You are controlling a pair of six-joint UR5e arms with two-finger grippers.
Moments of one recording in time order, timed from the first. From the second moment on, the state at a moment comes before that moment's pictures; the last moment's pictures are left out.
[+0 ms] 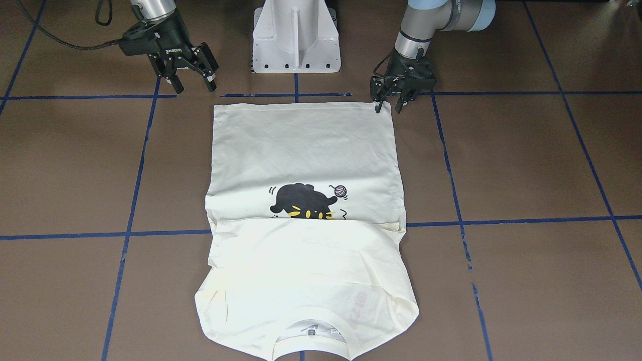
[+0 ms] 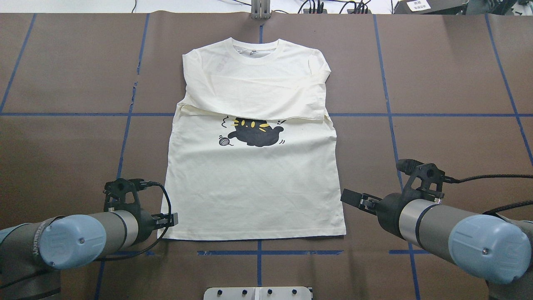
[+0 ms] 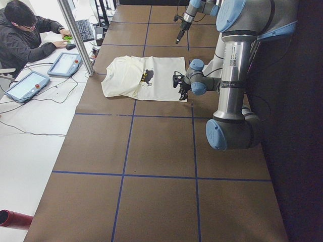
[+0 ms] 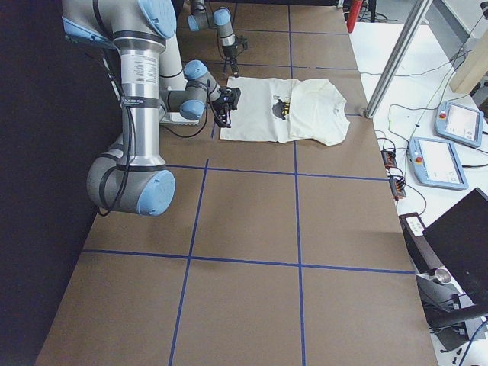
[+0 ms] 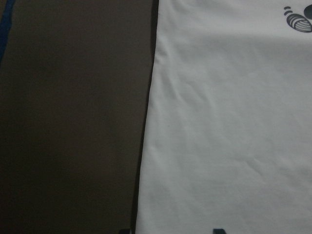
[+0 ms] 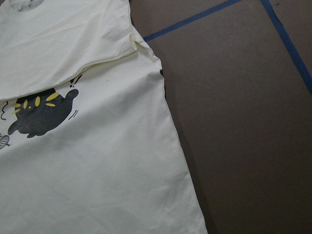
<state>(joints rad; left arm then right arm) -0.23 -1.66 -2.03 -1.97 -1.50 -1.51 0.24 -1.59 2.27 -1.20 1.38 1.70</state>
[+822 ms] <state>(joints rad) -0.20 -1.65 -2.01 -1.97 -1.49 -1.50 0.24 -1.59 2.27 -1.20 1.38 1.70</state>
